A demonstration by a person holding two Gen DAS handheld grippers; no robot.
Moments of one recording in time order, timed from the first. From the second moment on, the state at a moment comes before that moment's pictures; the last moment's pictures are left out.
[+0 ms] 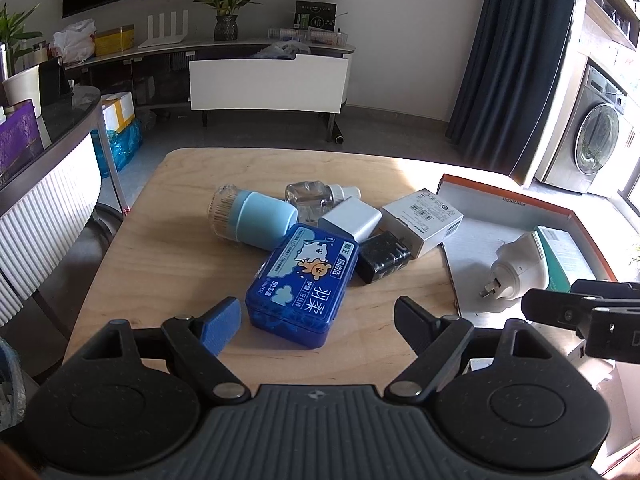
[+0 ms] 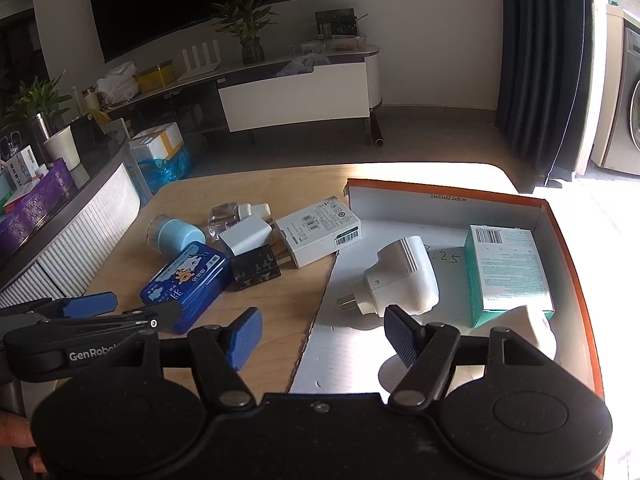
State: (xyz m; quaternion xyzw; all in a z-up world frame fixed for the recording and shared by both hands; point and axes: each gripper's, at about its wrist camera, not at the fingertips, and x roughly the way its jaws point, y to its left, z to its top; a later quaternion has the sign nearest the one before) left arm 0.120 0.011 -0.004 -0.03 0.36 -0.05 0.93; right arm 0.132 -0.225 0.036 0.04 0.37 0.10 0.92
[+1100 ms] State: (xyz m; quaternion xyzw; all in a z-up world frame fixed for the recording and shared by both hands) left arm 0.182 0.015 -0.042 0.01 0.37 -0.05 0.93; right arm 0.182 -0.217 0.016 0.02 0.39 0.12 0.91
